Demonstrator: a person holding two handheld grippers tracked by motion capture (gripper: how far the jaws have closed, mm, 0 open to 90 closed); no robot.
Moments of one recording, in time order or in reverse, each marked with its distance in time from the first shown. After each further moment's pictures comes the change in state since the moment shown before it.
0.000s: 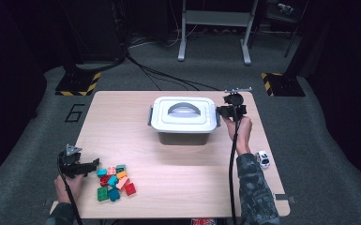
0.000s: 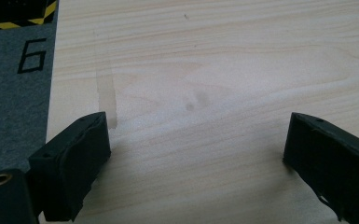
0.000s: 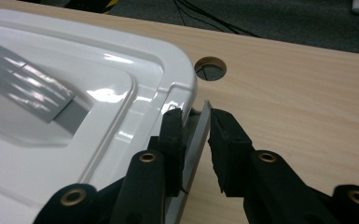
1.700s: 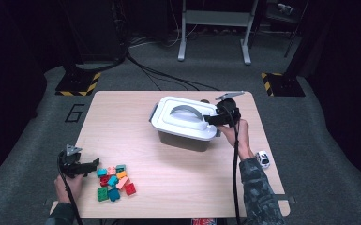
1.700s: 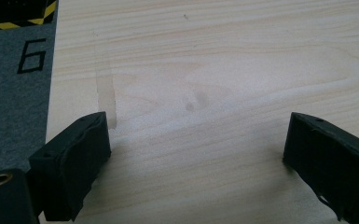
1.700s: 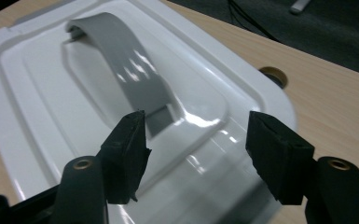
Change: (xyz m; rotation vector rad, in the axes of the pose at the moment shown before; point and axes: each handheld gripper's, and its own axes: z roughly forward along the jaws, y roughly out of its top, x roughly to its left) left arm 0.000 0.000 0.000 -0.002 -0.001 -0.003; right arm 0.030 -0.011 -0.015 -0.002 0.172 -0.232
